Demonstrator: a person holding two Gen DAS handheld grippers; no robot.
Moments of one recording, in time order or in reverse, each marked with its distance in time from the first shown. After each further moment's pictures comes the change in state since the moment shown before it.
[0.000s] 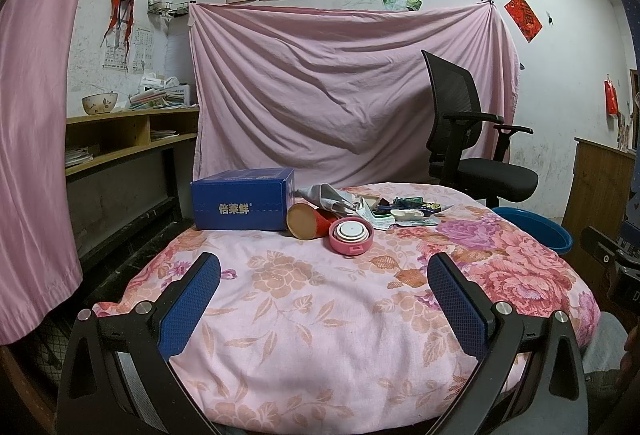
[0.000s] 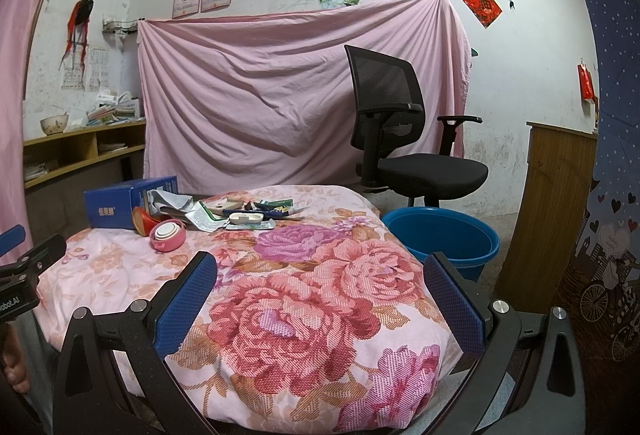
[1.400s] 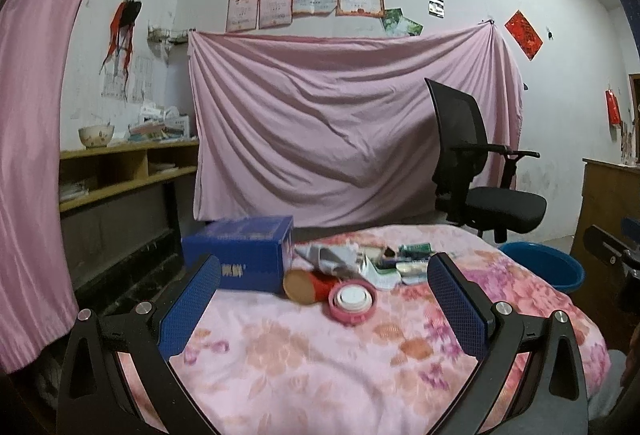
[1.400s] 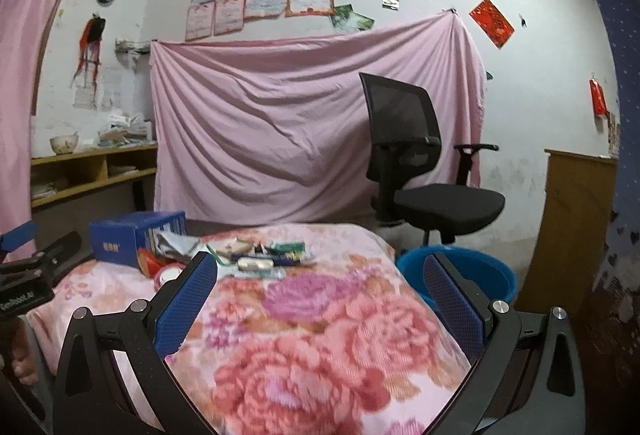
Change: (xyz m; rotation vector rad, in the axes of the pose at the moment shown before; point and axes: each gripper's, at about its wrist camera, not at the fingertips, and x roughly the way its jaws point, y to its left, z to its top) left arm 0.032 -0.007 0.051 0.016 -0.117 0.019; right arm 0.032 0.000 0.042 -0.020 -0.110 0.072
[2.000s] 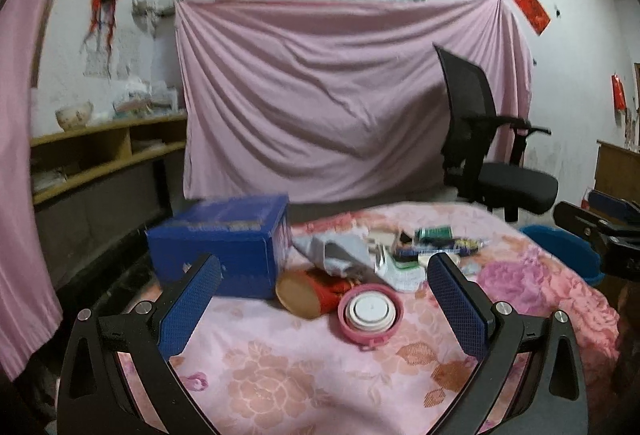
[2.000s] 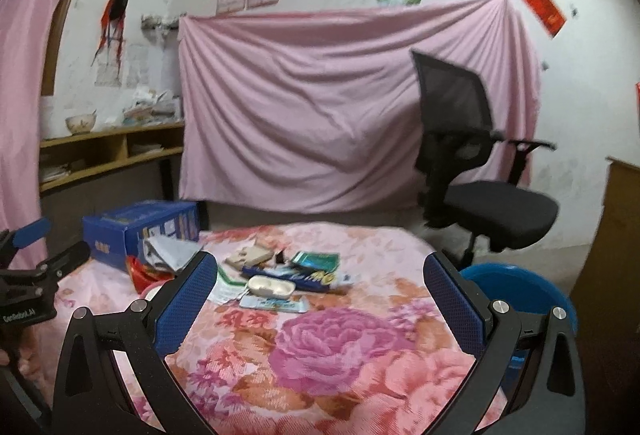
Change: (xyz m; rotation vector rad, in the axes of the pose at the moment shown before) left arm 0.103 0.016 -0.016 0.003 0.148 -0.020; right arm 0.121 0.003 0.010 -0.043 0.136 0.174
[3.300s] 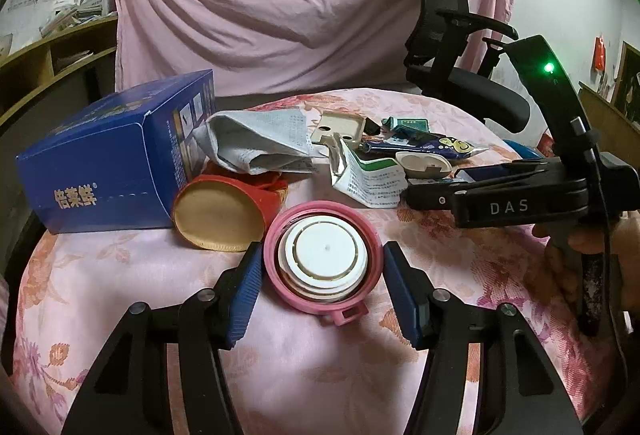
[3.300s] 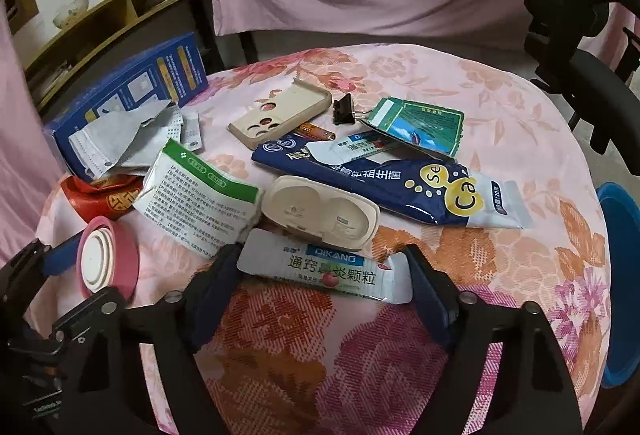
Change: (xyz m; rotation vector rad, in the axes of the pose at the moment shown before) left arm 0.092 -0.013 -0.021 0.019 0.385 -0.201; right arm 0.174 0.023 -0.031 -0.019 0.668 0.211
